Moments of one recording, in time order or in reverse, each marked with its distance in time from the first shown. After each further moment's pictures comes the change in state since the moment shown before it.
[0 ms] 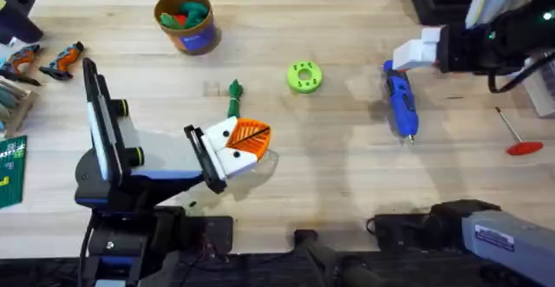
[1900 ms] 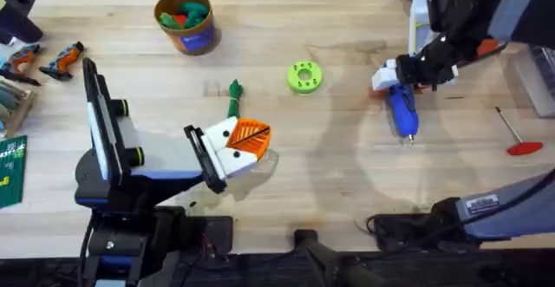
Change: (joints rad) left arm 0.000 0.000 0.000 0.000 0.000 0.000; right arm -0.104 0.482 -0.095 0.338 -0.011 -0.199
